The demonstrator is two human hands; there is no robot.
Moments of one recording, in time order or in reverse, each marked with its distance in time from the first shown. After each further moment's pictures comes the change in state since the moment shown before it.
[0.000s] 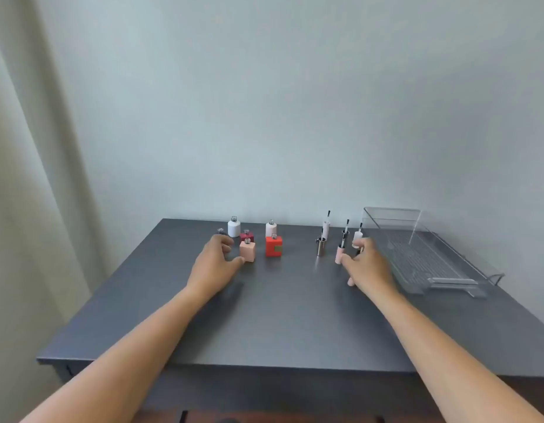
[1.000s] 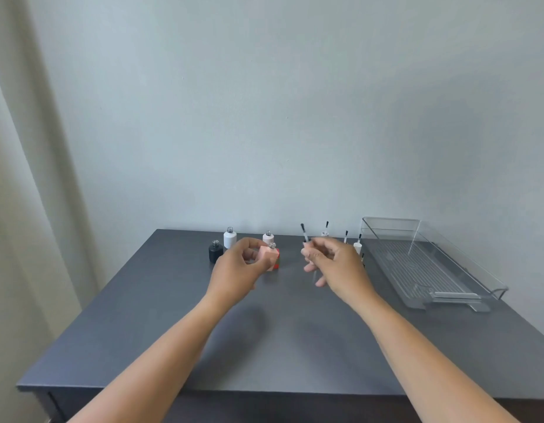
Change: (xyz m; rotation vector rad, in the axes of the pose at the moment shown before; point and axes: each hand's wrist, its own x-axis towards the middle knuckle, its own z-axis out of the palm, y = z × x) left_hand -0.022 0.067 0.006 -0.418 -0.084 0.036; right_hand -0.022 -0.068 0.002 0.459 -0.213 -0.212
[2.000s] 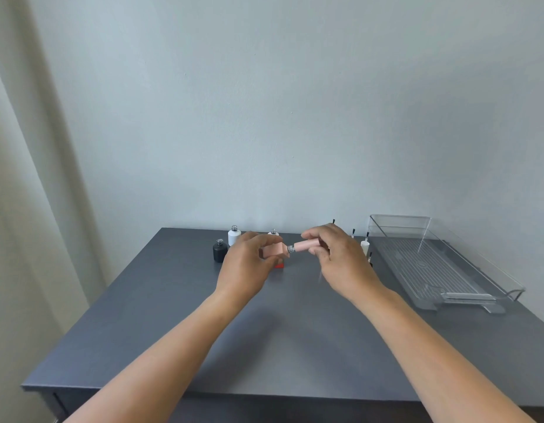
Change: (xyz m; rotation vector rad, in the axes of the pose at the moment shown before) left_hand 0.008 0.008 0.009 0.246 0.046 0.198; right_hand 0.008 -0.012 0.001 -0.399 -0.001 -0.318
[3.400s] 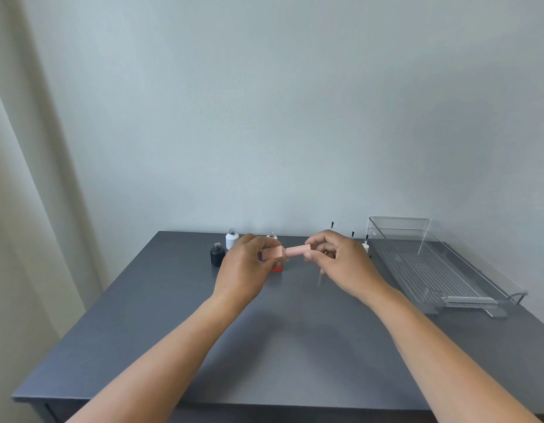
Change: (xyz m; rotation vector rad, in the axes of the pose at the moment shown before) left_hand 0.003 0.002 0.001 0.047 0.007 0.015; right_hand 0.009 0.022 -0.002 0.195 -0.111 0.191
